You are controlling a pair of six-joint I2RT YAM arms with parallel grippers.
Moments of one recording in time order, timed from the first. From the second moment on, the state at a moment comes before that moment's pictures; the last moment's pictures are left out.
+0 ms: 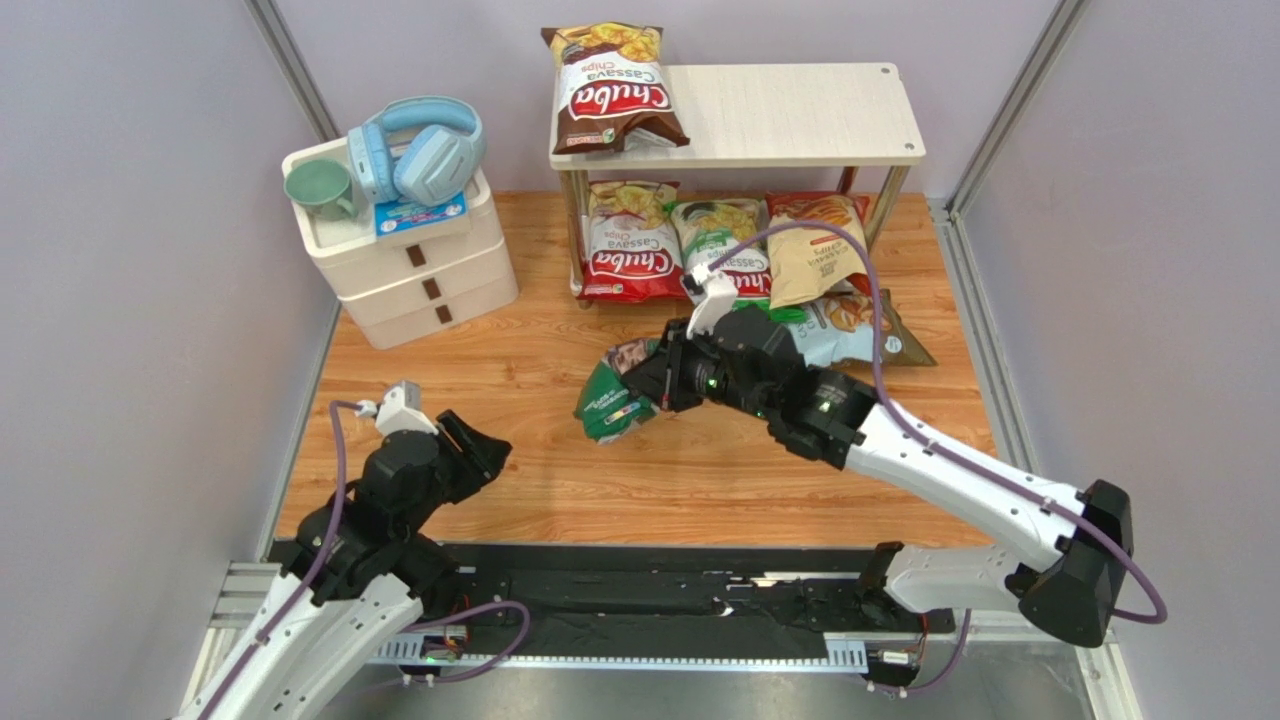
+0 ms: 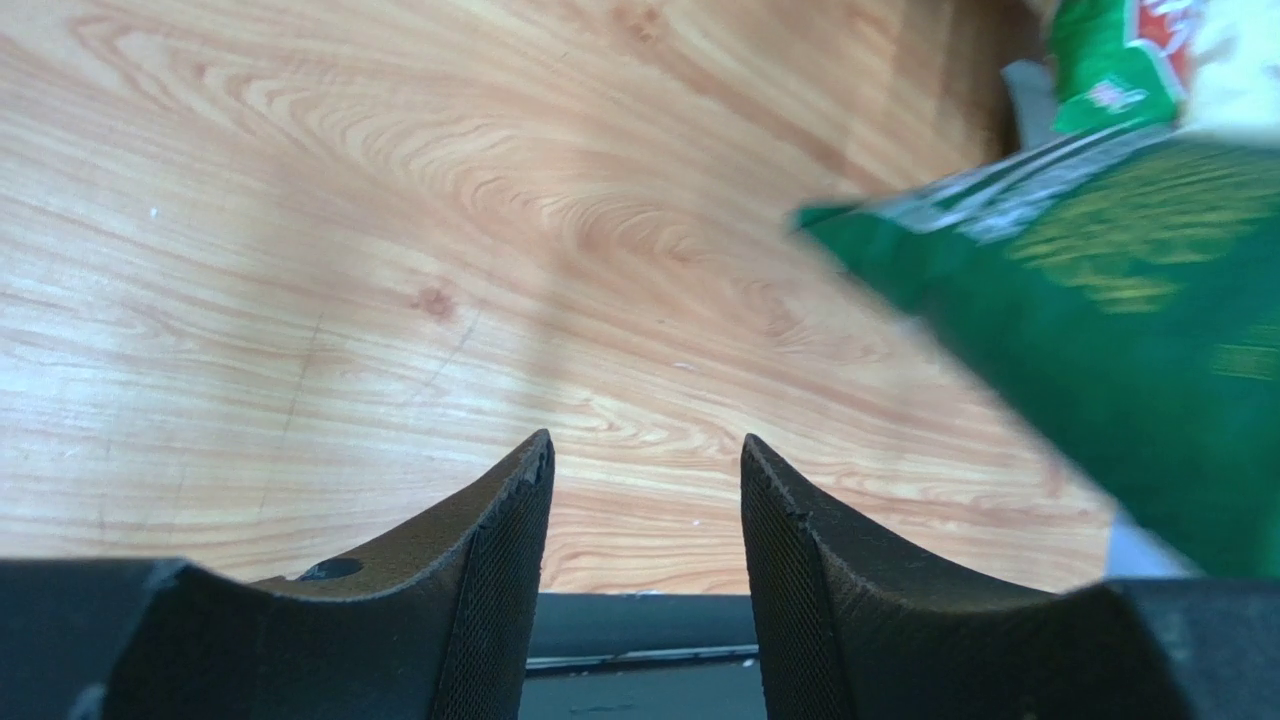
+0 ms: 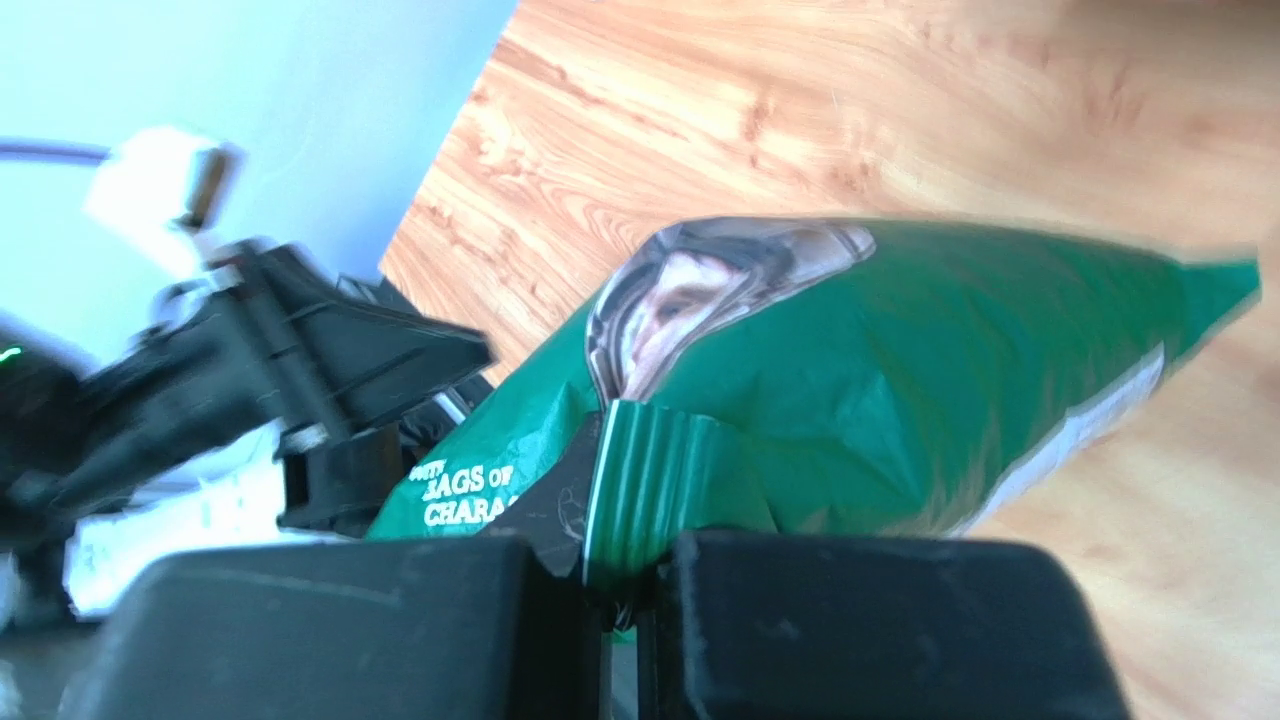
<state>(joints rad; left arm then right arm) -0.59 0.28 0.57 -0.86 -0.27 -0.97 0.96 1.20 1.07 -0.23 0.02 0.67</state>
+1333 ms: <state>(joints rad) -0.59 0.32 0.49 -0.84 -0.27 -0.96 0.25 1.71 1.98 -0.15 -0.17 0.43</state>
